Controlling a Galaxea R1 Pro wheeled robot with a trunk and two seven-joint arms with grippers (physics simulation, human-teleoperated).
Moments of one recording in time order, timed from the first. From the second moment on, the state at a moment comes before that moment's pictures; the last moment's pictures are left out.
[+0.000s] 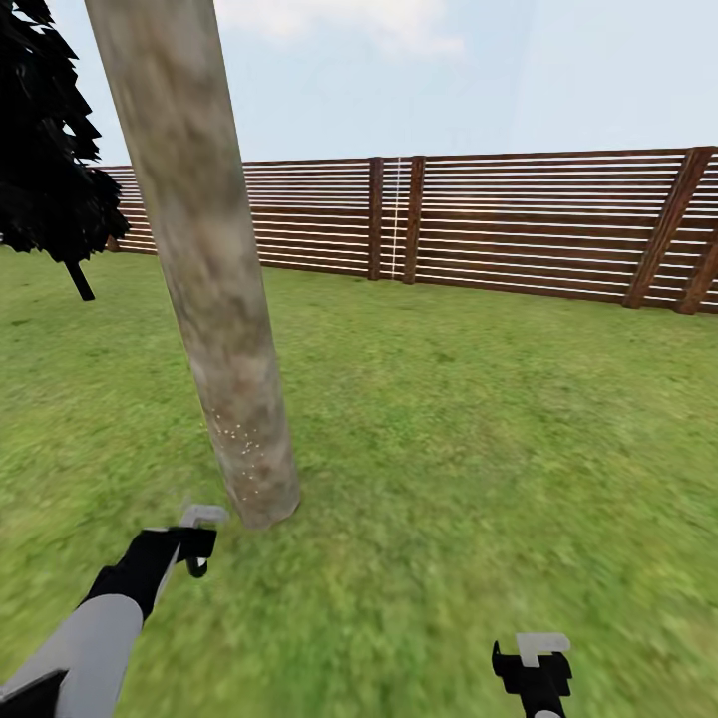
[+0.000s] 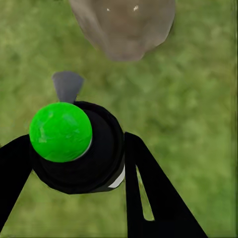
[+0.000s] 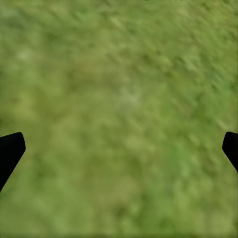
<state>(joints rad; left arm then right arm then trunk) -0.75 0.08 0.45 -0.50 -0.58 0.36 -0.26 -0.46 0.00 -0.59 -0.16 0.71 -0.37 -0.27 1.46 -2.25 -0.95</state>
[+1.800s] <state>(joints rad) -0.75 0.05 0.53 -0.47 -0.58 0.30 -0.12 -0.46 0.00 -0.59 -0.15 0.71 -0.38 -0.28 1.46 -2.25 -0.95</state>
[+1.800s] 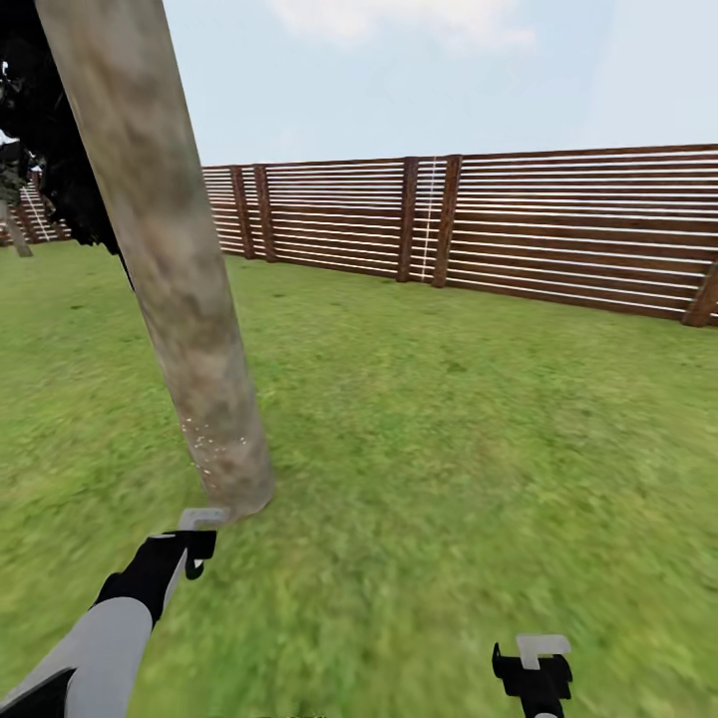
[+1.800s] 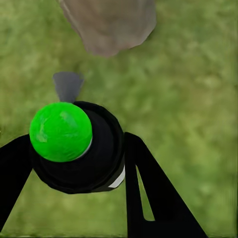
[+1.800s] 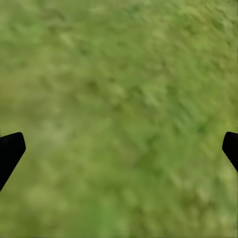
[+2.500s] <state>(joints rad) -0.75 0.06 0.55 -0.47 -0.58 0.36 -0.04 -0.46 0.00 -0.59 -0.15 0.71 -0.38 -0.28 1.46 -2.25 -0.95</state>
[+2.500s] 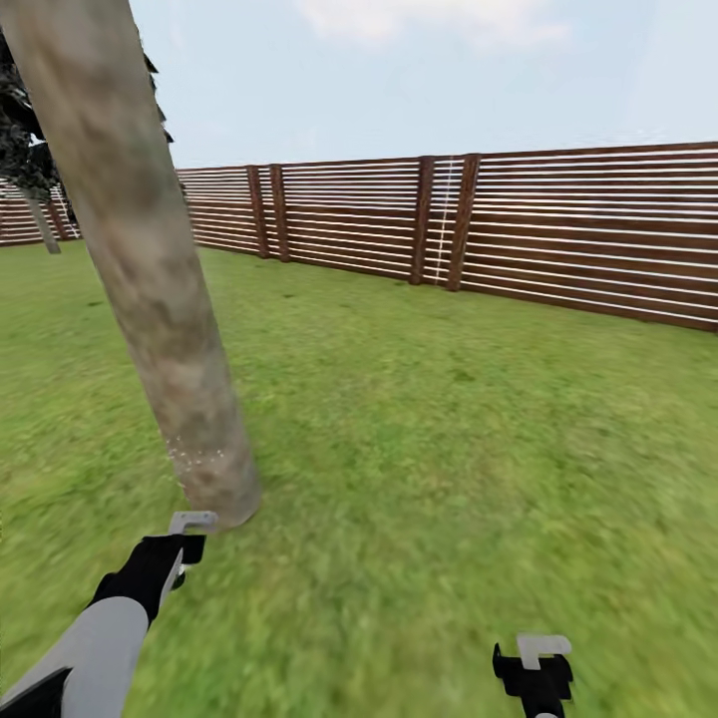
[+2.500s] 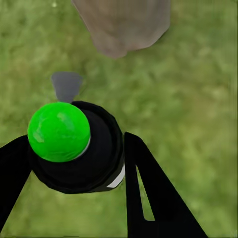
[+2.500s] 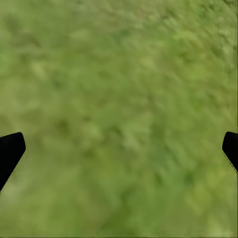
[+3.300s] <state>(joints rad) -0.76 0.05 0.54 -0.47 -0.59 0.63 -0.01 -0.46 0.00 -0.59 -0.16 0.71 -0.38 -0.28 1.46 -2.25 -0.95</state>
